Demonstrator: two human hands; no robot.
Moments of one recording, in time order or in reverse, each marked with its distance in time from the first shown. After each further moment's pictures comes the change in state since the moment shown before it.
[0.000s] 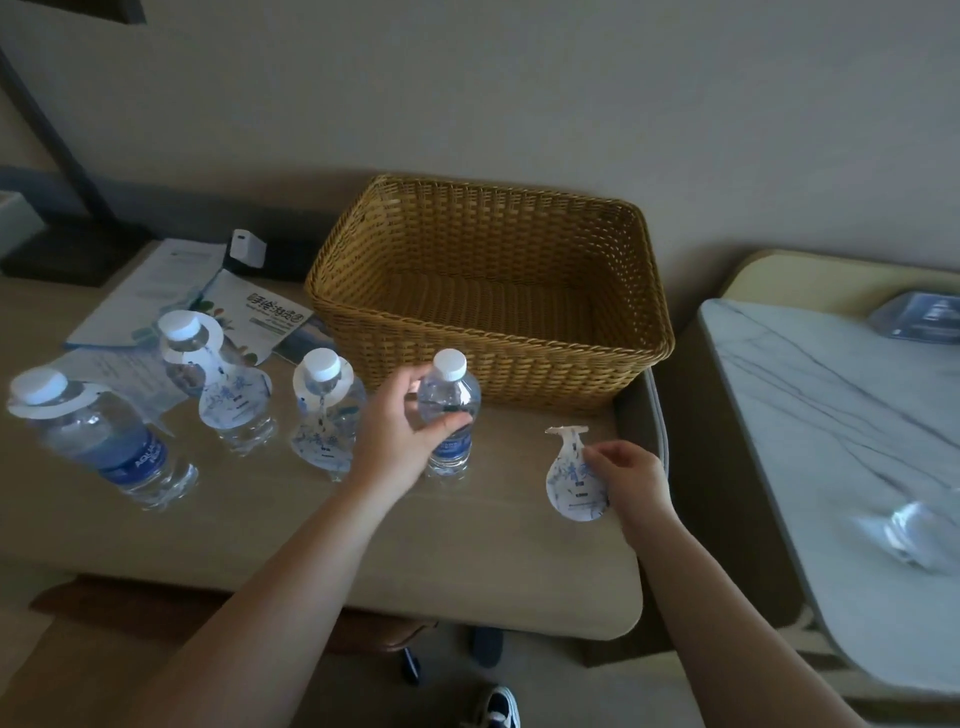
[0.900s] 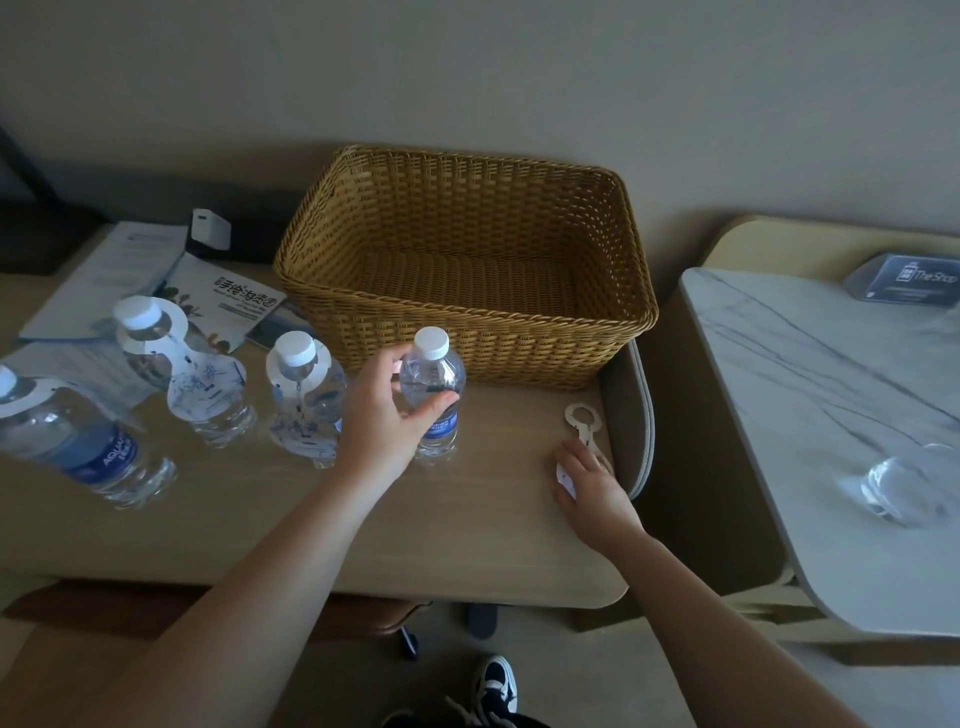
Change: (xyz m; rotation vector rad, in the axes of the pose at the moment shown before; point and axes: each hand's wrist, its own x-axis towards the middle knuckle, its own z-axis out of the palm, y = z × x) left_hand -0.004 0.001 0.004 0.056 0.035 0.067; right_hand 0.002 0.068 0.004 -0.937 -0.227 -0.446
